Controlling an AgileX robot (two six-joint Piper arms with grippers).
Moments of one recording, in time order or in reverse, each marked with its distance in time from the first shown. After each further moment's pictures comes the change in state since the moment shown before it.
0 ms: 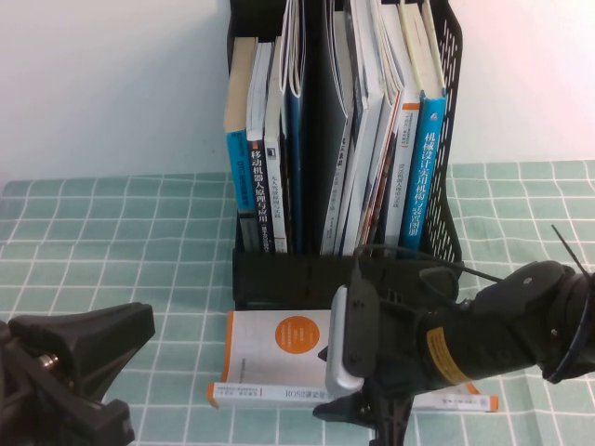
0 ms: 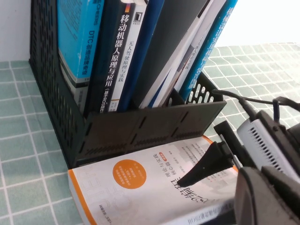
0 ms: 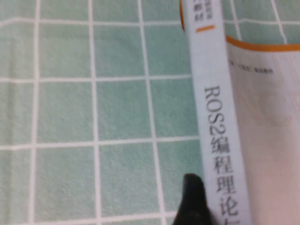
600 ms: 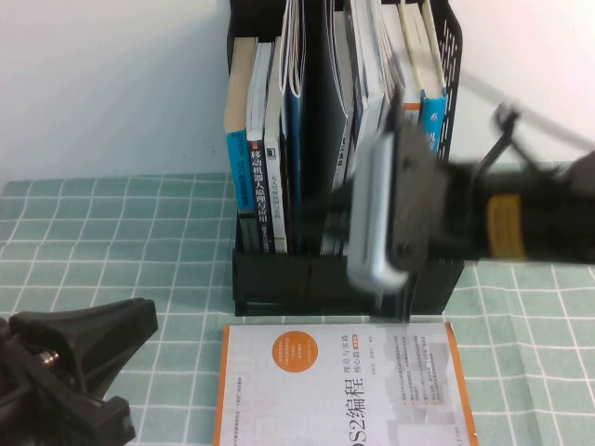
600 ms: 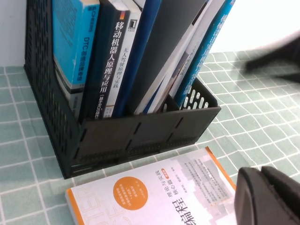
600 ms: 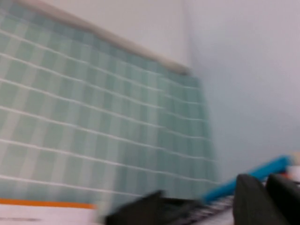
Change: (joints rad) right arm -0.002 -0.306 -0.174 -0.015 -0.006 -0.116; left arm 0.000 0.000 0.000 0.002 -0.021 -0.005
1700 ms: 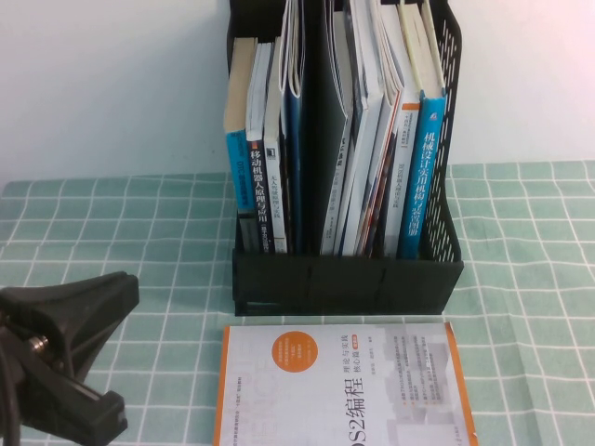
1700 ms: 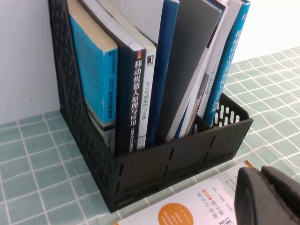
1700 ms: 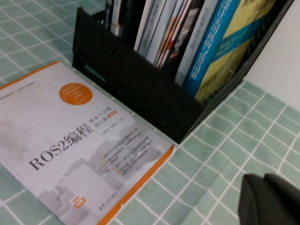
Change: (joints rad) right arm -0.009 -1.089 0.553 1.575 1.115 -1.036; left arm 0.000 0.000 0.000 0.198 -0.013 0.011
